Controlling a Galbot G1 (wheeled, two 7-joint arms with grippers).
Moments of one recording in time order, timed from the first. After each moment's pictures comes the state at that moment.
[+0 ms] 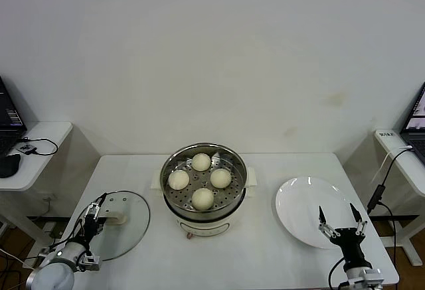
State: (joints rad) left arm 1.30 -1.03 -0.61 -1.45 1.22 -0.17 -0.12; right arm -1.56 1.40 0.84 1.81 0.11 0.28 -0.17
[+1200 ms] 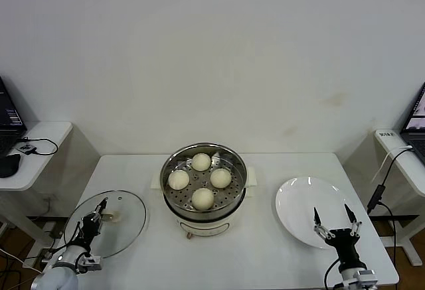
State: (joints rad) left arm 1.31 -1.06 -0.62 -1.43 1.14 -0.15 -0.20; right arm -1.56 1.41 0.82 1.80 0.08 0.29 -0.17
